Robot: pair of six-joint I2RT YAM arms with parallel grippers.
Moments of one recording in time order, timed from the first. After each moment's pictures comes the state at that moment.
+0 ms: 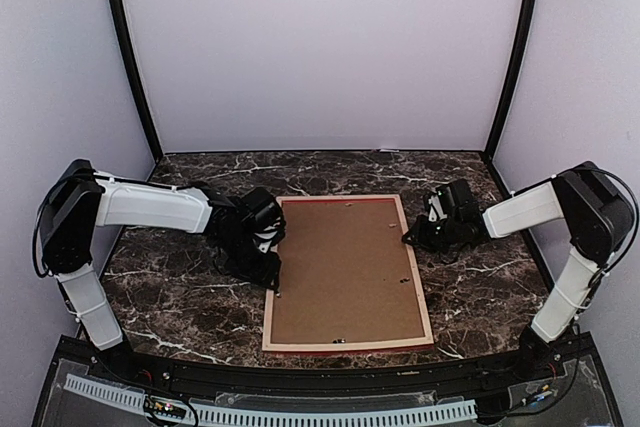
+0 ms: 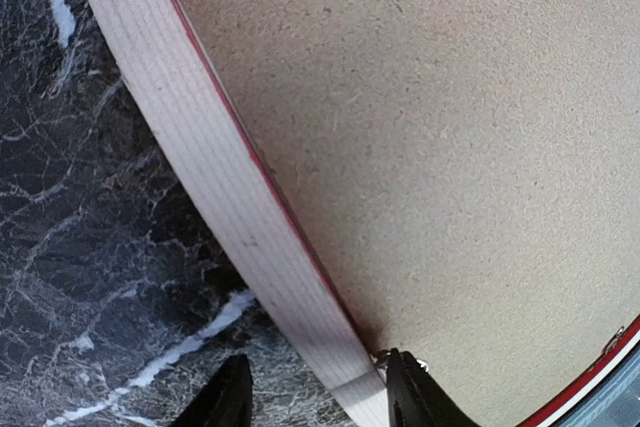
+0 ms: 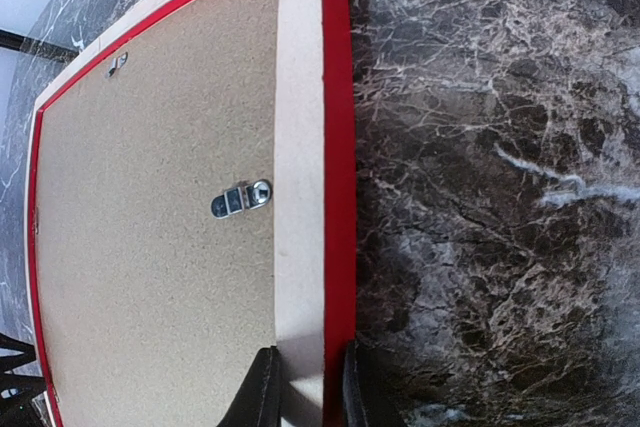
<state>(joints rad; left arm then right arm) -0.80 1.77 1.12 -0.69 0.11 -0.43 0.43 1.71 0.75 0.10 -0.23 0.61</state>
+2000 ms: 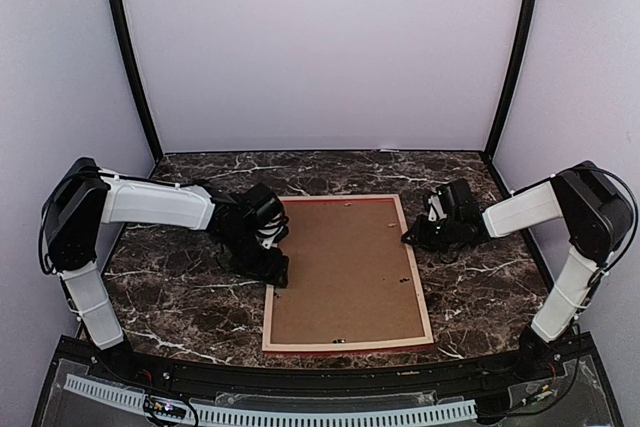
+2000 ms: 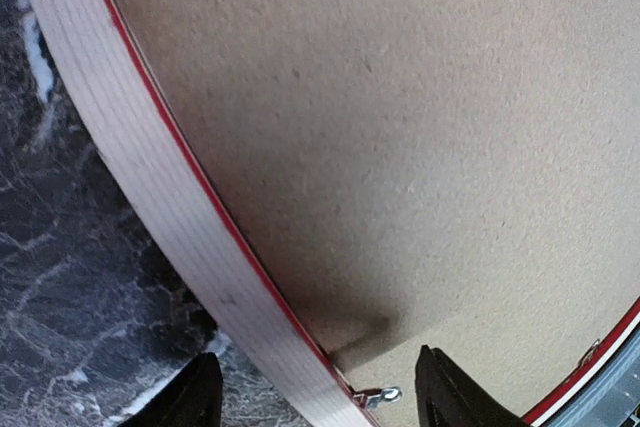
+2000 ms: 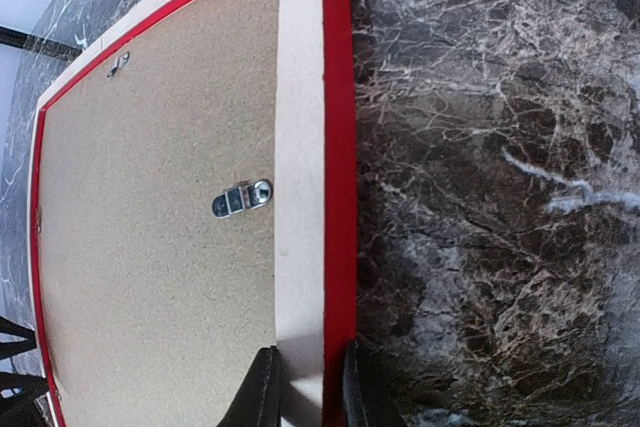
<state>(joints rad) -0.78 1.80 1.14 -0.67 0.17 -0.42 0.43 1.71 0.75 0.11 -0.25 0.61</state>
